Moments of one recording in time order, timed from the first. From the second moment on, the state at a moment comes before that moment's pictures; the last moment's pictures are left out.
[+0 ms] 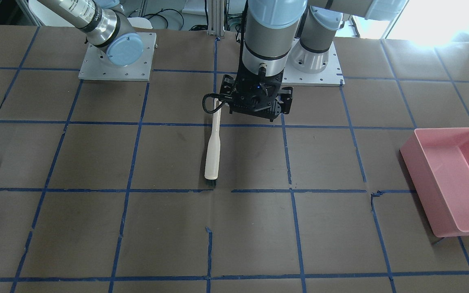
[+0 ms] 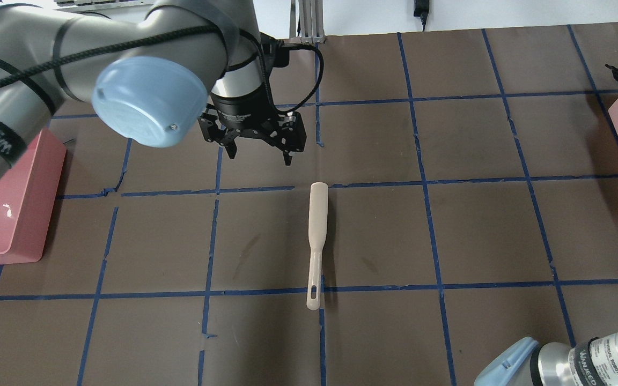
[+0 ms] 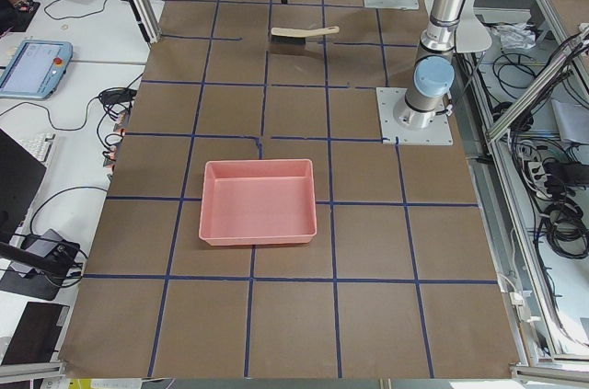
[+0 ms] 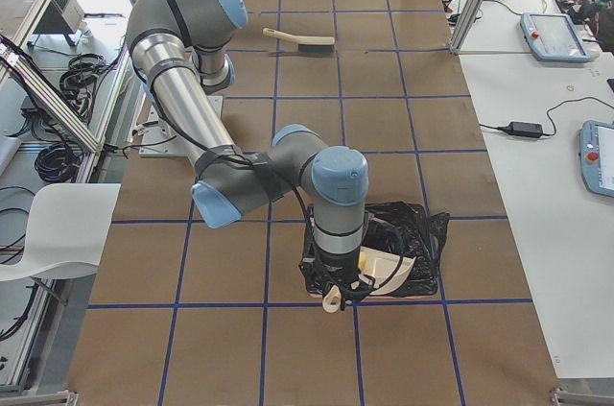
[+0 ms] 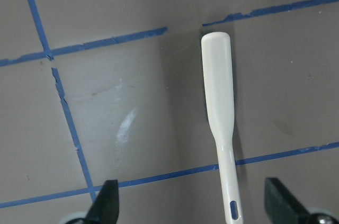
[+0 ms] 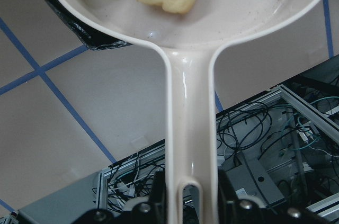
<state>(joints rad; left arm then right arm) -1.83 -1.72 -1.49 -1.55 1.54 -0.06 0.55 -1.06 1.13 -2.03 -1.75 -2.21</state>
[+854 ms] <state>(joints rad) -1.69 -1.60 -1.51 -1.62 1.56 0.08 0.60 -1.14 1.13 -2.06 -1.74 -2.32</state>
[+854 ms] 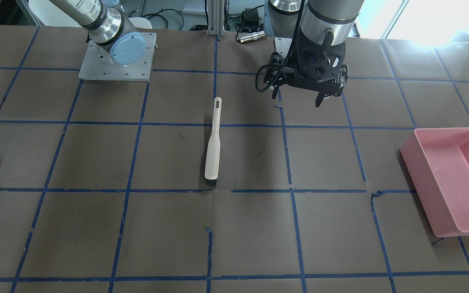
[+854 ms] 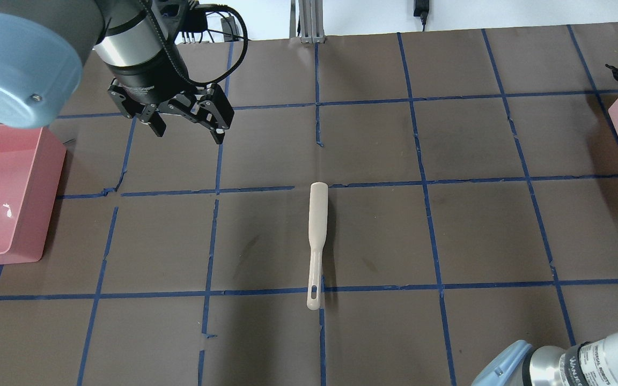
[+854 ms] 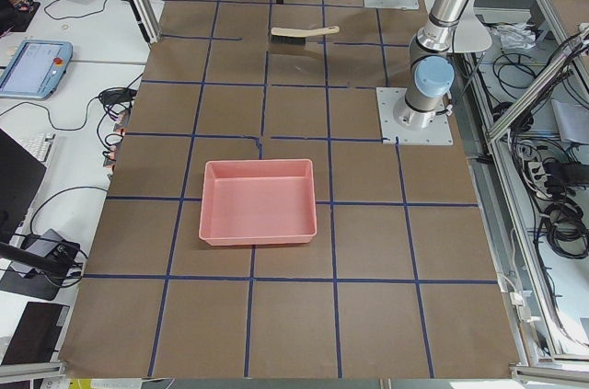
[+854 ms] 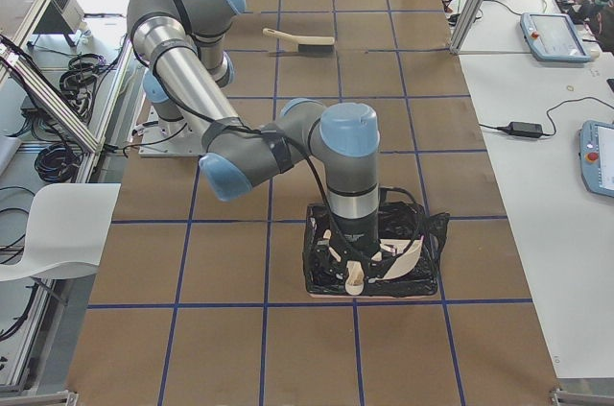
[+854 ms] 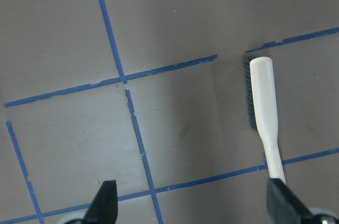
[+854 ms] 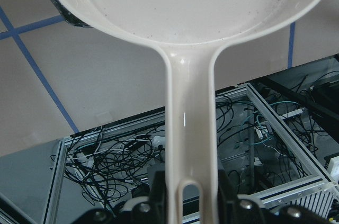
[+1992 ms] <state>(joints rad) -1.63 -1.57 -1.51 -1.62 1.60 0.08 0.88 -1.39 1.39 -1.73 -1.56 -1.57</state>
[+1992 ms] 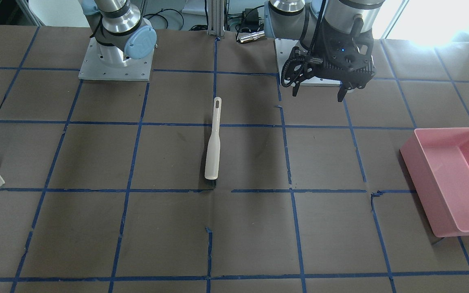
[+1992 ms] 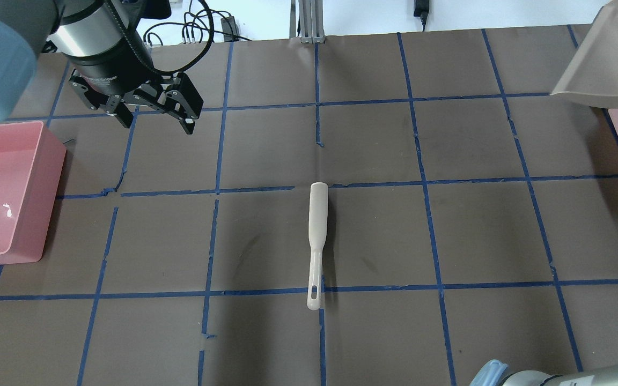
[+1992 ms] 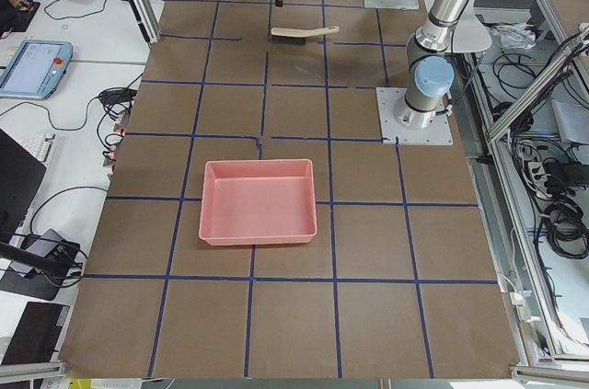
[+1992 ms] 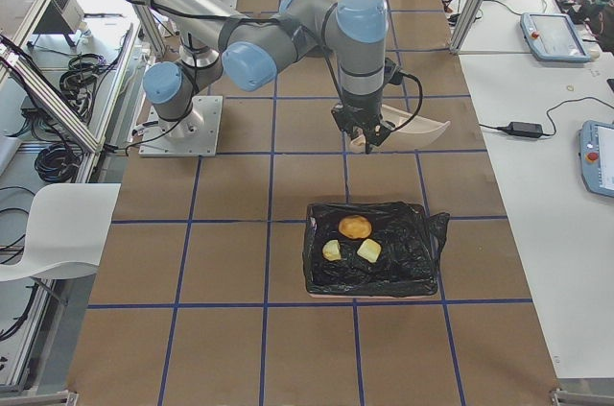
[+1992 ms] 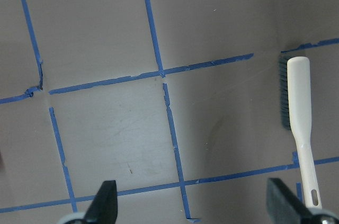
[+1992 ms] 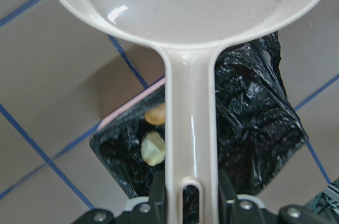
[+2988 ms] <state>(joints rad) -1.61 -1.56 -1.51 -1.64 1.55 0.11 1.39 -1.29 1.44 -1.80 -1.56 -0.69</state>
